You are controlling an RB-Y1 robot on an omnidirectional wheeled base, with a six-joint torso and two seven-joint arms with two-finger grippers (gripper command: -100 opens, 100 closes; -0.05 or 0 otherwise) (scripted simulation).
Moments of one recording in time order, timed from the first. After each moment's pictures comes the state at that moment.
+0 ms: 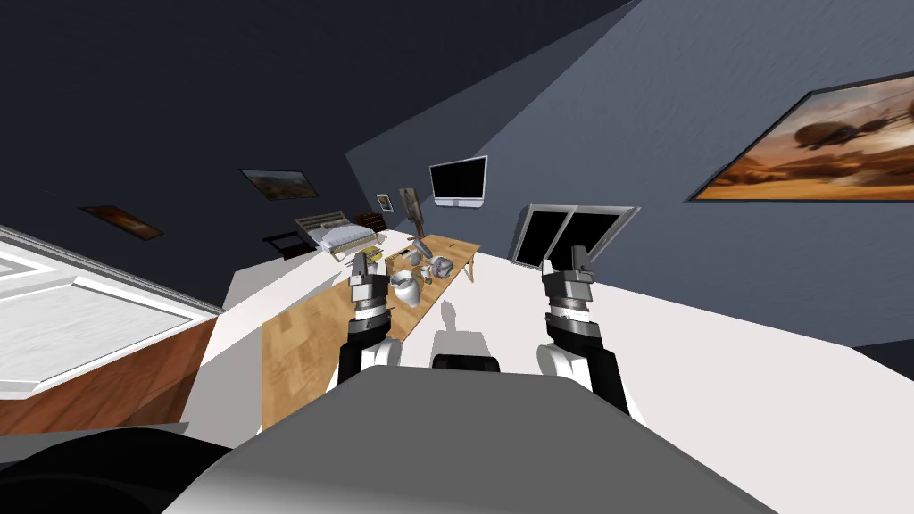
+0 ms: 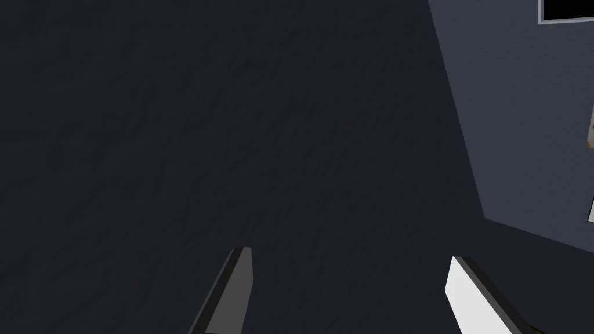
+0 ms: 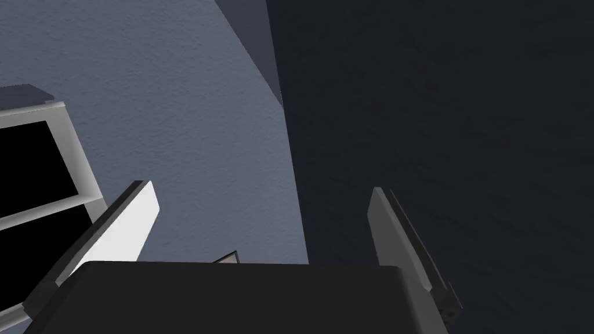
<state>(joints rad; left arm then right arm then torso) 0.55 -0.04 -0.04 -2.32 0.04 -0.51 -0.12 0.54 0.00 0.04 -2.35 -0.10 -0.38 0.10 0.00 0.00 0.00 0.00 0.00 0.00</state>
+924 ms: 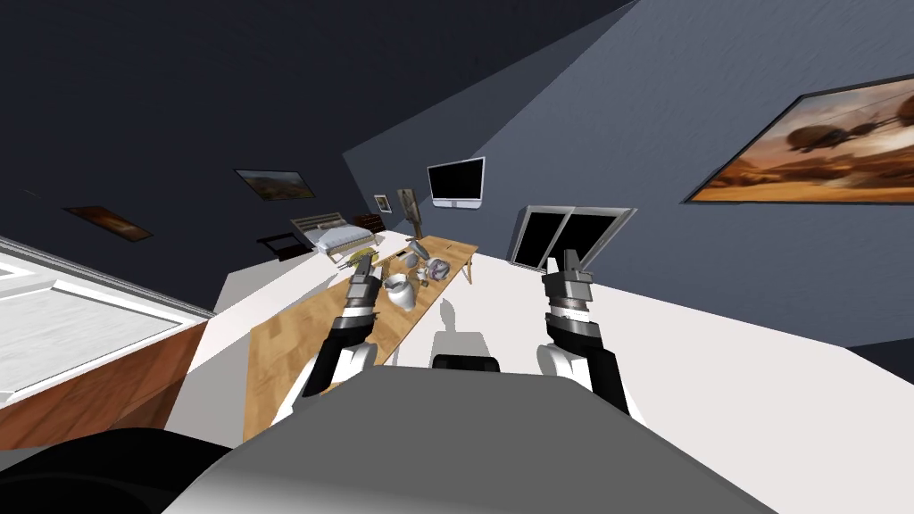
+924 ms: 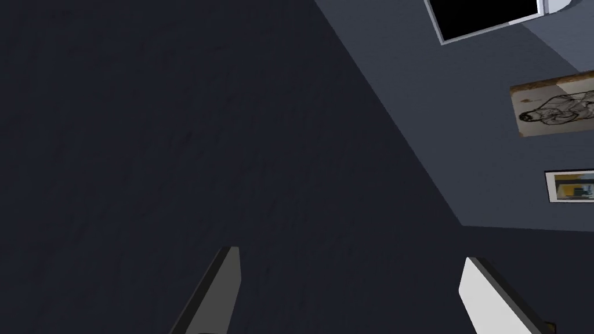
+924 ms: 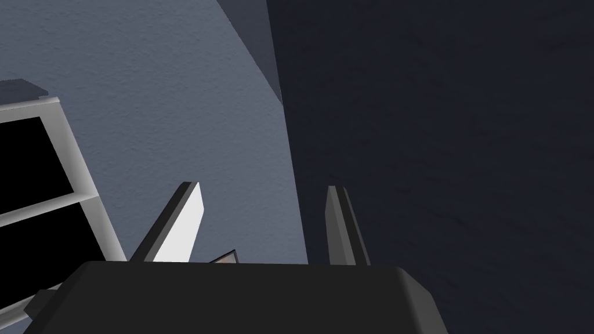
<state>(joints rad) 0.56 0.18 0.11 -2.31 0.07 -0.32 -0.14 0.54 0.00 0.04 -2.35 -0.10 -0.38 0.10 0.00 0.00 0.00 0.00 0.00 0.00</state>
